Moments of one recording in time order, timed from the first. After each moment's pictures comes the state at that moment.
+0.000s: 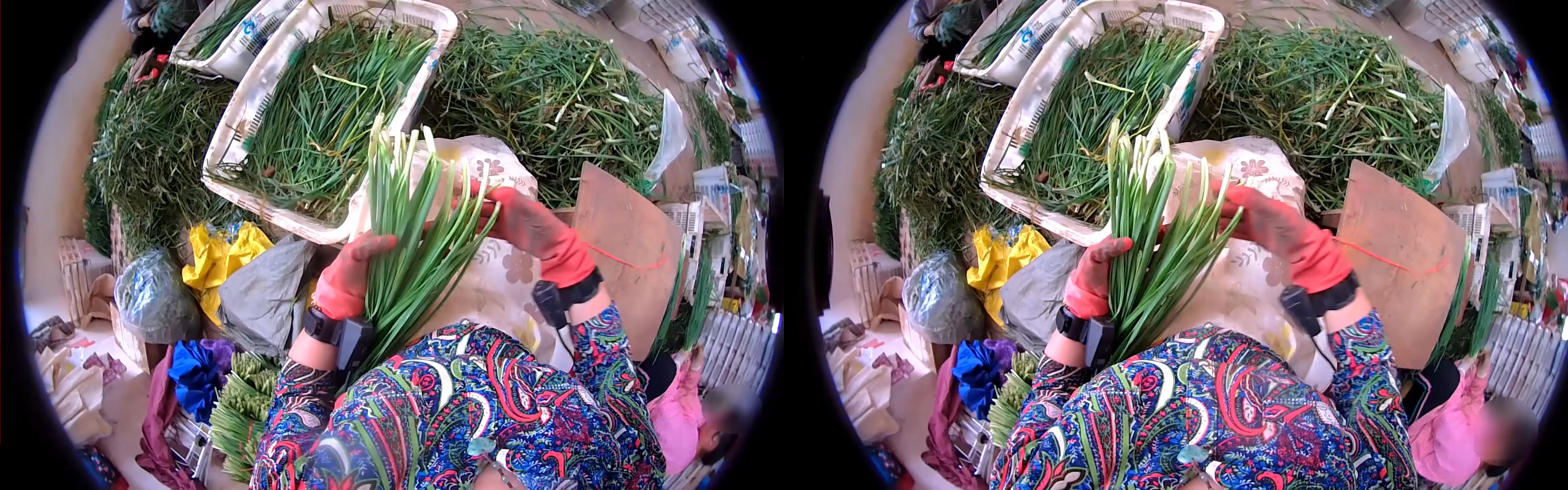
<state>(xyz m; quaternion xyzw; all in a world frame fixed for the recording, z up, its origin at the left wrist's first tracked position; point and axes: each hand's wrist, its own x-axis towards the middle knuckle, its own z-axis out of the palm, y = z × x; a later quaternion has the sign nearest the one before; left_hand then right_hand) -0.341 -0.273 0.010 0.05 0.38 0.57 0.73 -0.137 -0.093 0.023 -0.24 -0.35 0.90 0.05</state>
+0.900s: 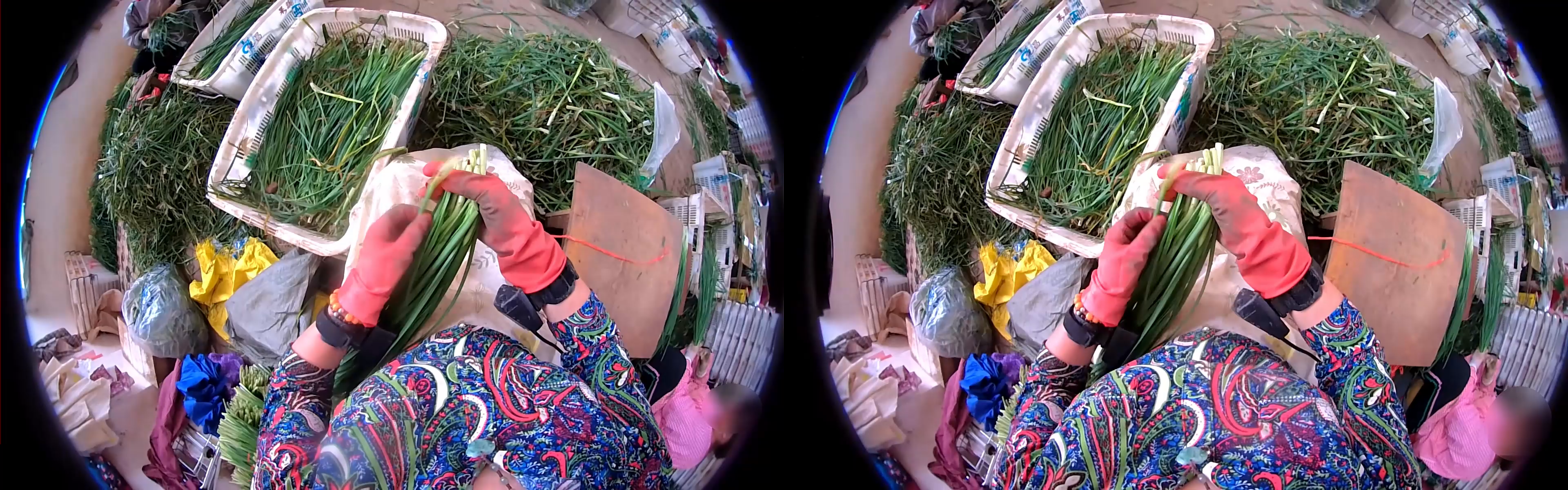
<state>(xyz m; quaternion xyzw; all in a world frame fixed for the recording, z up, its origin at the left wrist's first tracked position) -0.308 -0.234 0.032 0.26 0.56 0.58 0.54 -0.188 -0.109 0.049 -0.27 -0.34 0.88 0.18</state>
